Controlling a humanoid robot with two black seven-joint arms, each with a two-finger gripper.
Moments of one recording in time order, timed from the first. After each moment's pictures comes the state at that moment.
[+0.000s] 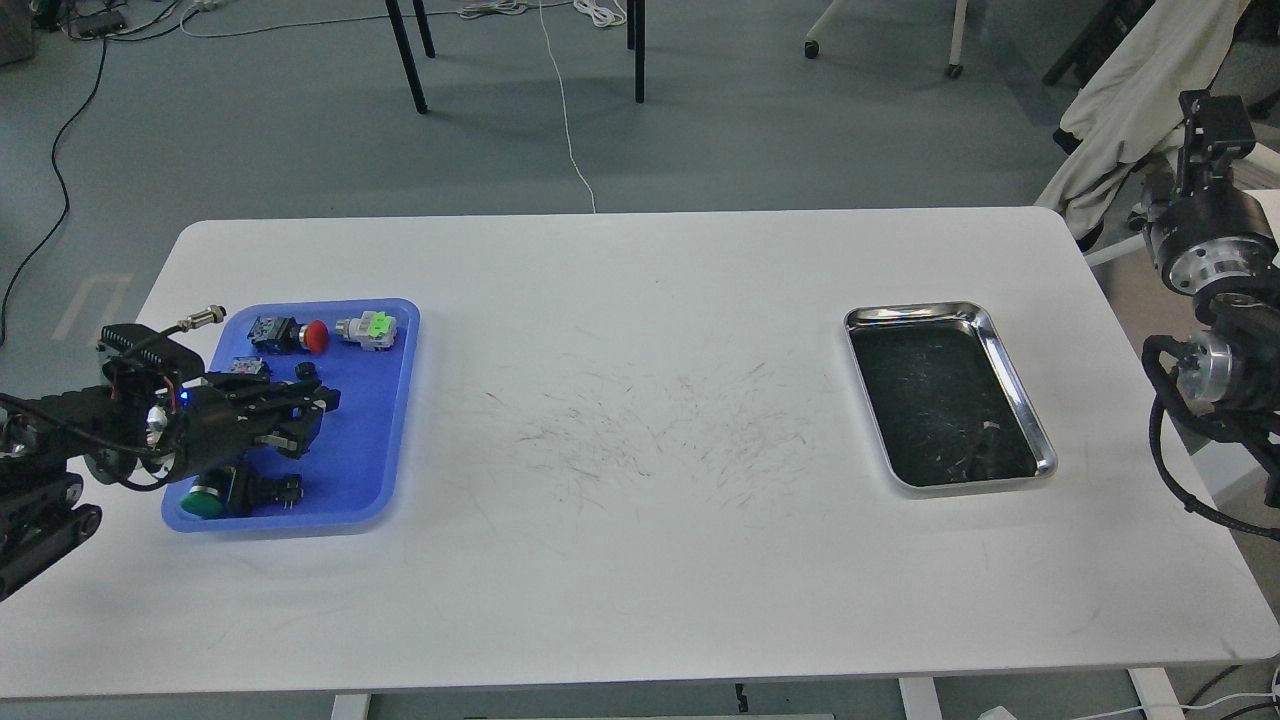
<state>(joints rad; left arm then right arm) -0.66 0.71 -0.30 -0.82 1.85 0.05 -0.49 0.88 -0.57 0.29 0.63 -0.11 -0.21 0.49</state>
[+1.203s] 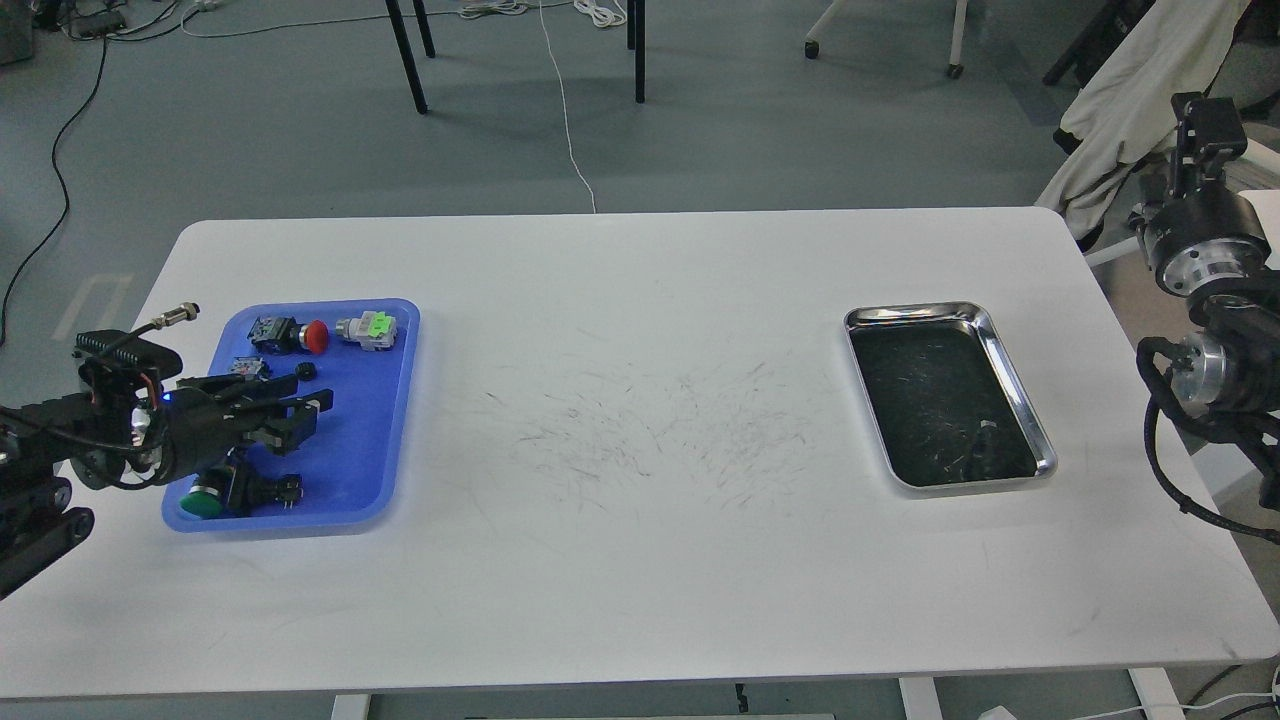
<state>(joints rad) -0.66 0.72 -0.30 -0.81 1.66 0.04 -0.49 0.88 -0.56 0.29 0.64 -0.11 -0.21 0.49</state>
